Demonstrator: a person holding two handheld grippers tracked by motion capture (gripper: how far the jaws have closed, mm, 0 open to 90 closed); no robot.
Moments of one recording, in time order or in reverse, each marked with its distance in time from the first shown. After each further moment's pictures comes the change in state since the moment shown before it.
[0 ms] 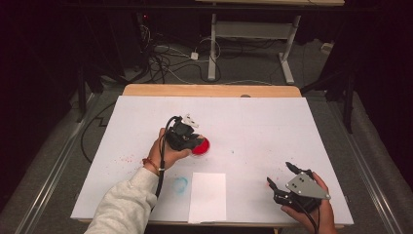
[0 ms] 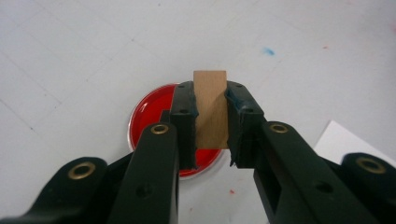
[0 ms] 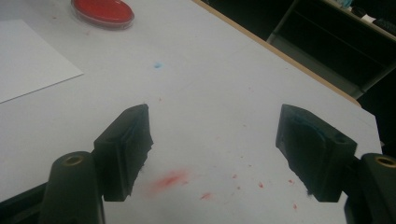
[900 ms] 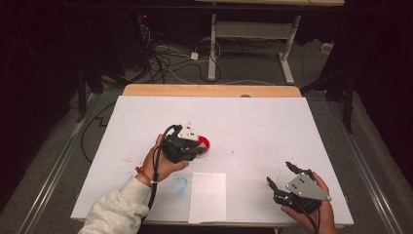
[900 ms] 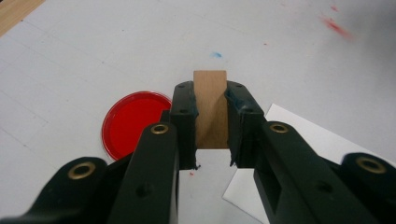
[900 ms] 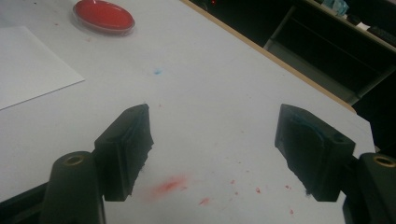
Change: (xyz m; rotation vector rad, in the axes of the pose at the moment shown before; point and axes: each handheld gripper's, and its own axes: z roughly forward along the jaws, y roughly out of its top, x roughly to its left) left arm -0.036 -0.009 -0.031 -0.038 -0.019 0.142; right arm 0.001 0.003 -0.003 -0.021 -0.008 -0.010
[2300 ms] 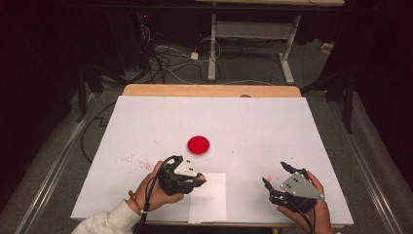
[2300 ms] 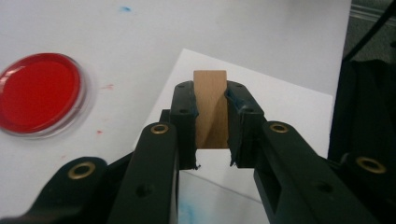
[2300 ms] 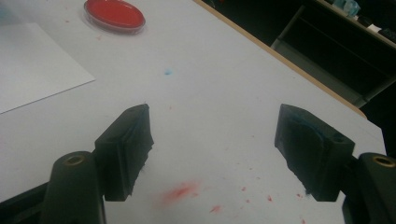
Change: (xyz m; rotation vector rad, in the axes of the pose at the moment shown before) left arm -0.058 -0.043 0.000 0.065 -0.130 0.130; right arm 0.007 0.005 0.006 0.014 0.025 -0.023
